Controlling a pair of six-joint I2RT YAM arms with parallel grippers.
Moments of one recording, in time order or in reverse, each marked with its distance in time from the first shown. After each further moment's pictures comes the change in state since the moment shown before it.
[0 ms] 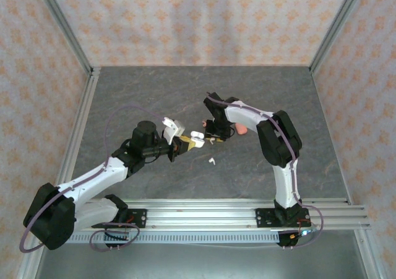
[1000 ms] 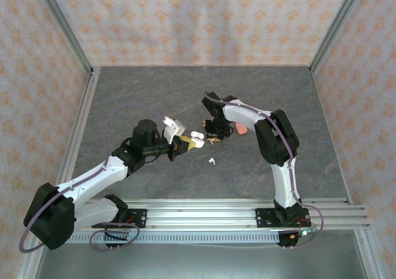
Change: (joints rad) left arm 0.000 0.003 0.021 -0.043 0.003 0.000; right arm 0.005 0.029 0.047 -0.045 0.007 -0.022
